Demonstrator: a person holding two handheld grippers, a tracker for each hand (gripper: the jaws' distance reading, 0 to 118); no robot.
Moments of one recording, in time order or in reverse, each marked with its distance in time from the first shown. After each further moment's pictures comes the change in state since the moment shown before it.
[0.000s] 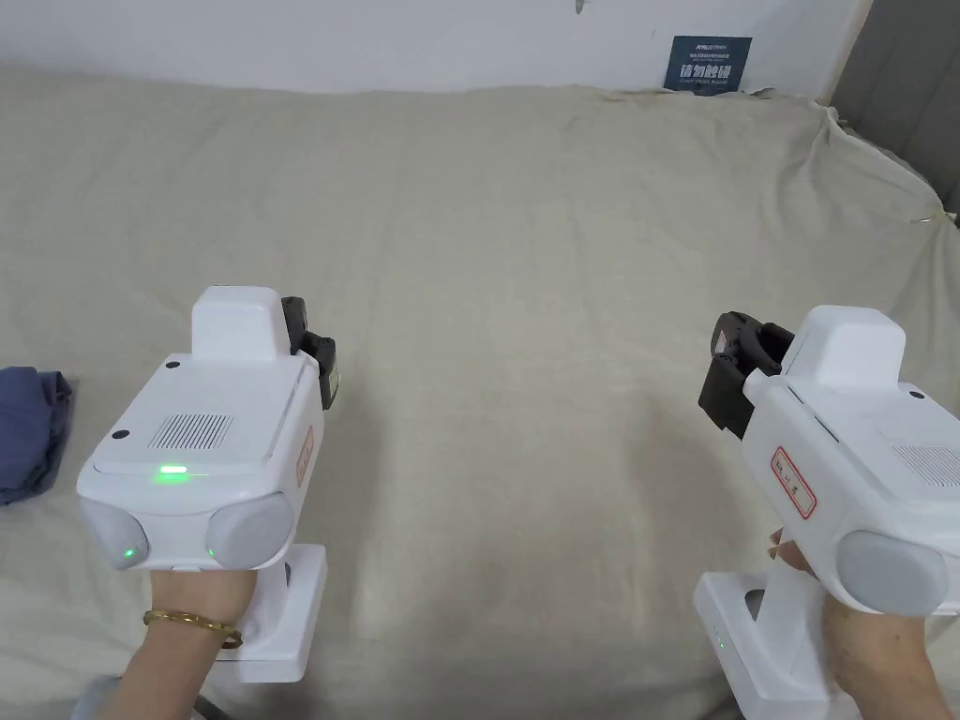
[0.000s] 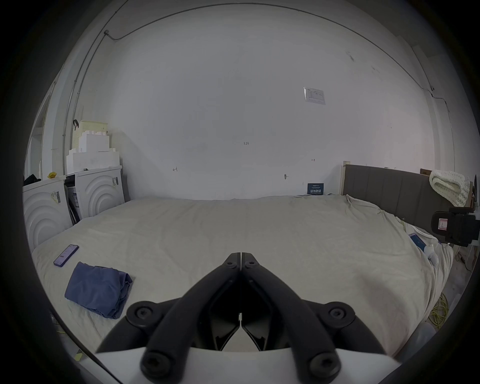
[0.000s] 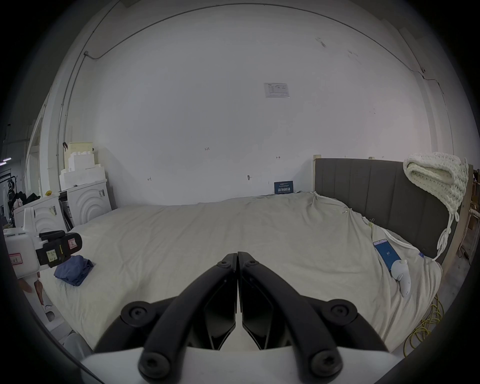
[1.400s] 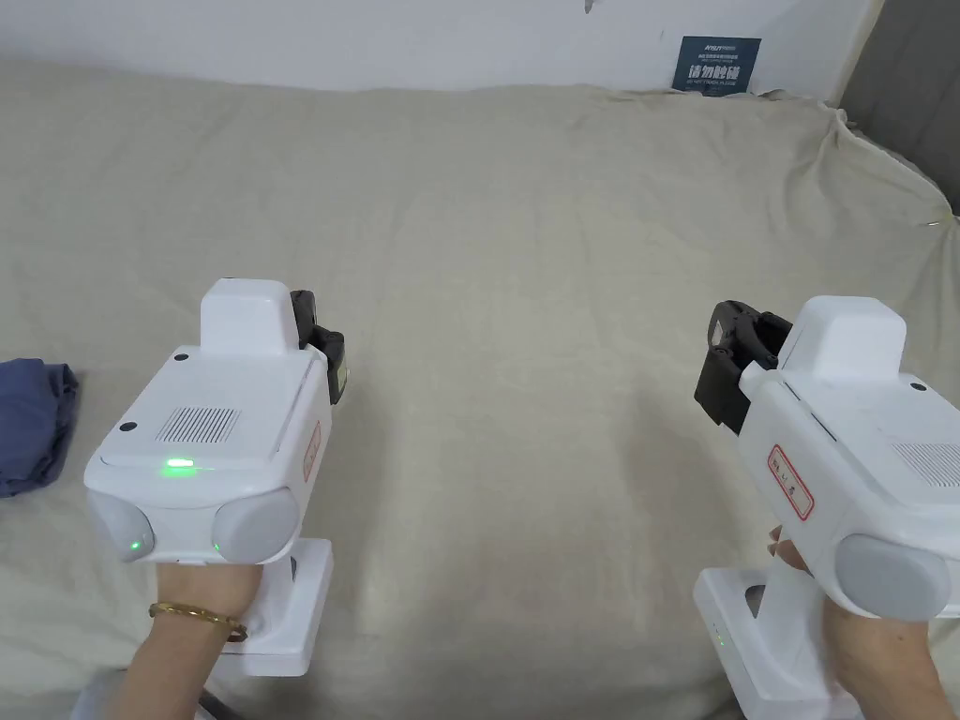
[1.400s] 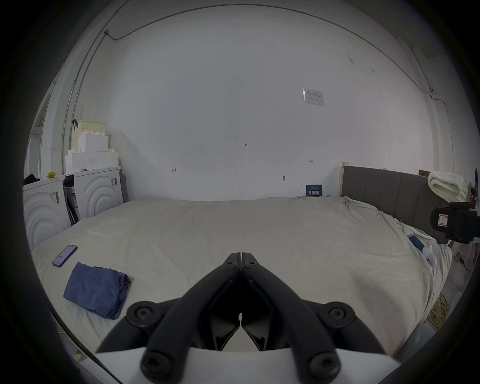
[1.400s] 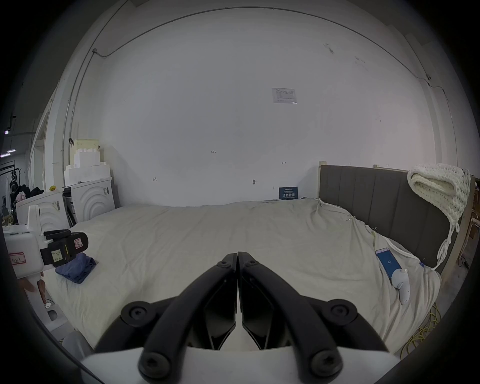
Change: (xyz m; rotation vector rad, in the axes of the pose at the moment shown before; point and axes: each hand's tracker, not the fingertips) left arm 0.001 0.000 0.003 0.010 -0.011 0.003; right arm -0.014 0.007 0.005 0.023 0.025 0.038
